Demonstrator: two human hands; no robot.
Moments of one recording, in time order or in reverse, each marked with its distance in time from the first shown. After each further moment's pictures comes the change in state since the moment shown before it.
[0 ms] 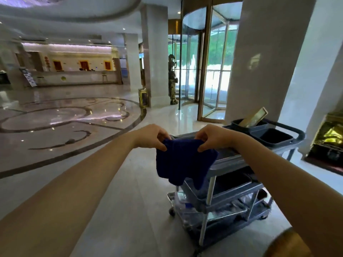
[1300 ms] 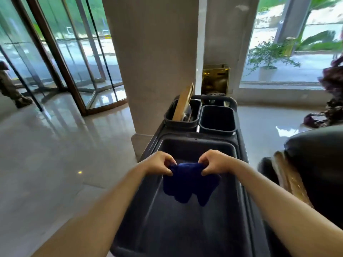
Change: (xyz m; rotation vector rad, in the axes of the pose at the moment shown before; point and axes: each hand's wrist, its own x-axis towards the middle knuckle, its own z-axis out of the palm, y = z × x) left_hand 0.687 -0.126 0.092 -0.053 -0.644 0.546; right_hand 0.298 0.414 -0.006 0.205 0.245 0.933
